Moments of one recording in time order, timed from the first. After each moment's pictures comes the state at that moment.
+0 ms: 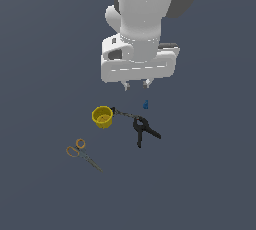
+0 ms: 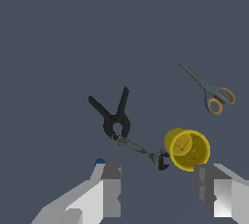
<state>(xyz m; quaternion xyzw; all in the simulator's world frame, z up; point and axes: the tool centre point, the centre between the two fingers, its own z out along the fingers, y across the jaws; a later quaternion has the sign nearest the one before) 0.012 0.027 0.320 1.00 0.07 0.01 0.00</state>
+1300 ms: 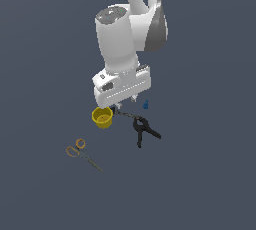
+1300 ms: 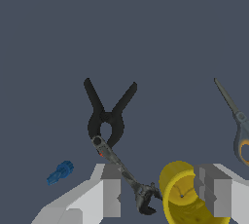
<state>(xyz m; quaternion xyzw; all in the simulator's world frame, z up) 0.002 -0.005 0.221 0.97 0.24 0.07 -0.04</state>
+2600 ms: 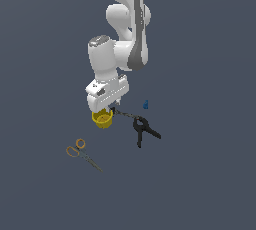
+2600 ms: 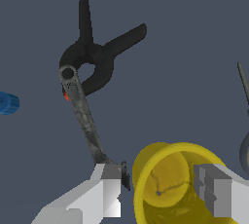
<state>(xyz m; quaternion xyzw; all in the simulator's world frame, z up) -0.051 -0.069 0.127 0.91 0.40 0.11 0.00</state>
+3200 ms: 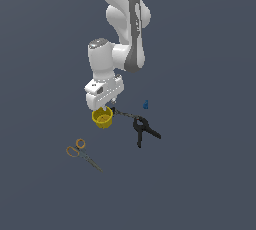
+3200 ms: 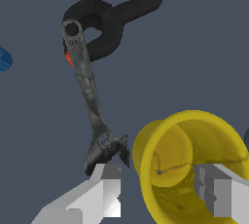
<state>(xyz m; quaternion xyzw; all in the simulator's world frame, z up) -0.077 -0.091 0.104 0.89 0.44 0.11 0.03</state>
